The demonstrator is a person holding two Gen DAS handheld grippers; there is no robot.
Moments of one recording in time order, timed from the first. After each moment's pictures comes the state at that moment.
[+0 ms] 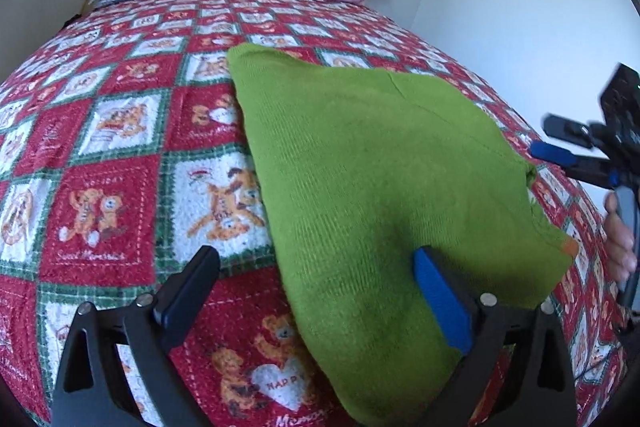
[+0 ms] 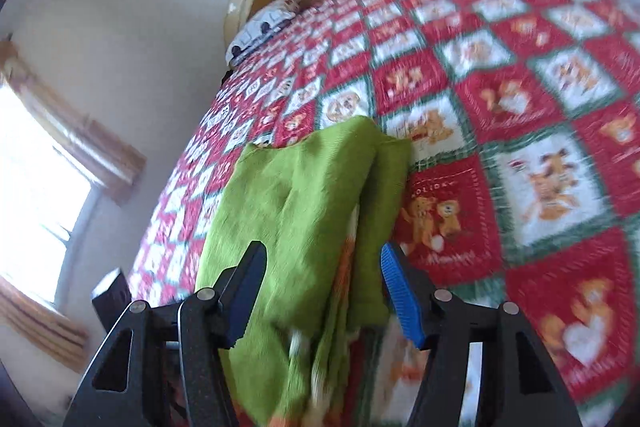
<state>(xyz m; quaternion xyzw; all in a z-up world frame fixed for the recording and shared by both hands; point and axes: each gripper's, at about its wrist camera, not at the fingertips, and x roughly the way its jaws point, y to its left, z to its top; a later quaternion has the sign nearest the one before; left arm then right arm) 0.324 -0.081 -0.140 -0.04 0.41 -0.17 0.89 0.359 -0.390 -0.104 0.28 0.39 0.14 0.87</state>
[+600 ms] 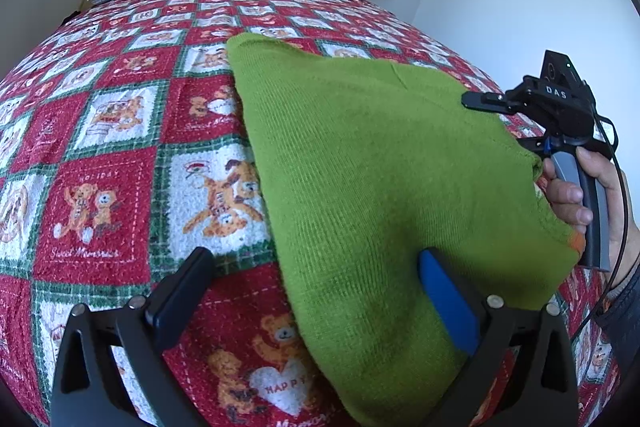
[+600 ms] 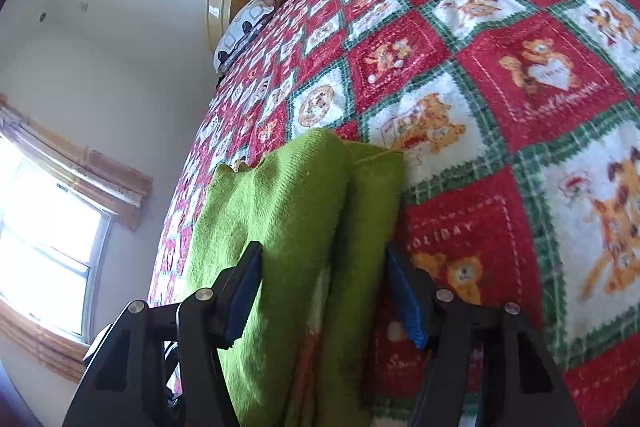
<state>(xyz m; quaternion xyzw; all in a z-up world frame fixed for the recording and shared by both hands) 0.324 -0.084 -0.144 -0.04 0.42 -0.17 0.89 0.426 -0.394 -0.141 0.33 0.40 0.15 0.84</state>
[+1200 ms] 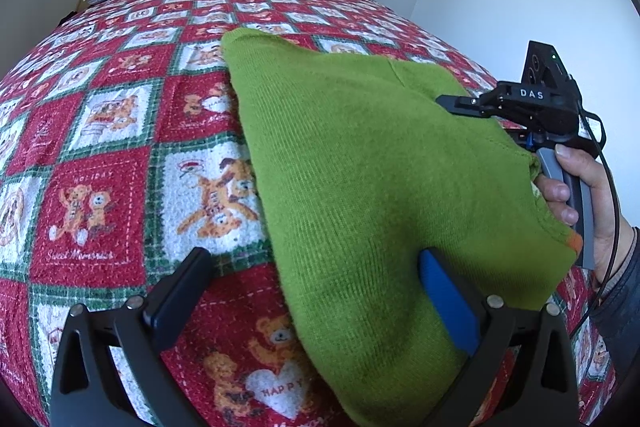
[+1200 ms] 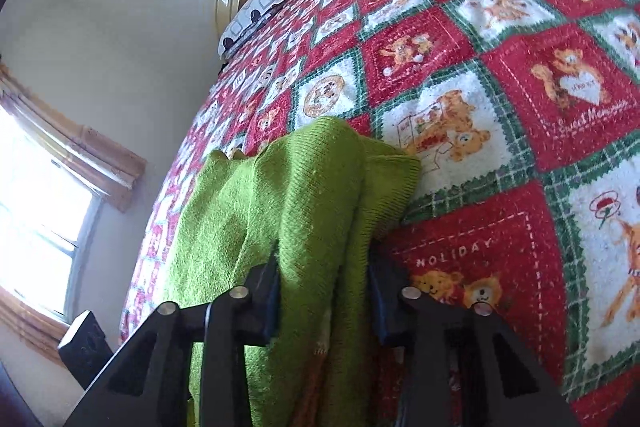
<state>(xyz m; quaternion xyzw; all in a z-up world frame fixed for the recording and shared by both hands) 0.328 -0.089 -0.148 -0.03 0.43 -0.18 0.89 0.433 -0.376 -0.146 0.28 0.41 0.15 0.86</state>
